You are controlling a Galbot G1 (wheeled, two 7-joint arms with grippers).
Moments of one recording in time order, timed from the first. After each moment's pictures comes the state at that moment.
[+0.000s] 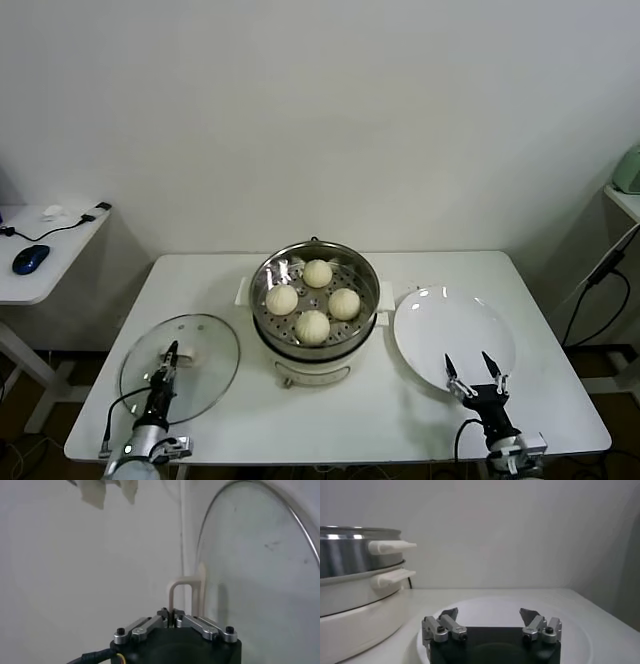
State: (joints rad) left arm 1.33 -1.28 -0.59 -1.35 1.31 -0.02 -0.45; right arm -1.51 1.16 0.51 1.66 0.41 0.23 -0.03
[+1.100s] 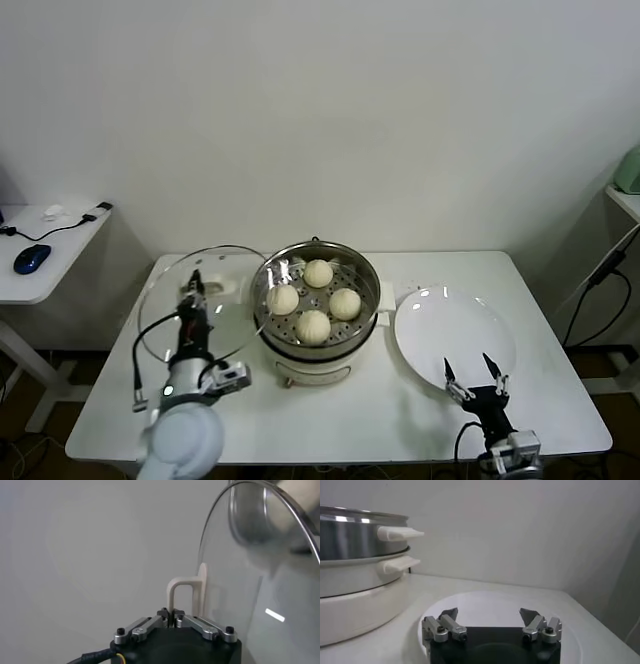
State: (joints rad) left arm 1.28 -1.23 -0.25 -2.08 1.32 0.64 0.11; right arm -1.56 1.15 0.51 1.76 0.29 0.12 0.07
